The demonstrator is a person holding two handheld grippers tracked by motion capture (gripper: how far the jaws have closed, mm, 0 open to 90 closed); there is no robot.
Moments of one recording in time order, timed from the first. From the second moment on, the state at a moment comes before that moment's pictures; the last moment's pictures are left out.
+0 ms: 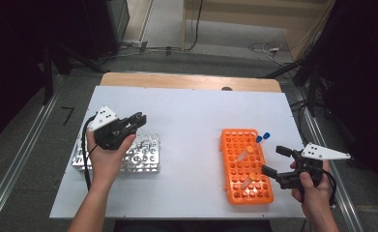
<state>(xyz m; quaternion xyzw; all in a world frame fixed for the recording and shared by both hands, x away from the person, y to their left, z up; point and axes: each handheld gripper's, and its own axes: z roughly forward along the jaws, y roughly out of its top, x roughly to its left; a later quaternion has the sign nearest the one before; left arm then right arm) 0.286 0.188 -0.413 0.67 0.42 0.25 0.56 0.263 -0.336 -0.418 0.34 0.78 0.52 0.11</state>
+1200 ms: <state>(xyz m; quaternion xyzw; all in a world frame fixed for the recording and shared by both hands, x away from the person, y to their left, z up) 0.293 0.181 -0.438 0.70 0.46 0.22 0.49 0.265 -0.334 -0.431 0.35 0.79 0.50 0.11</state>
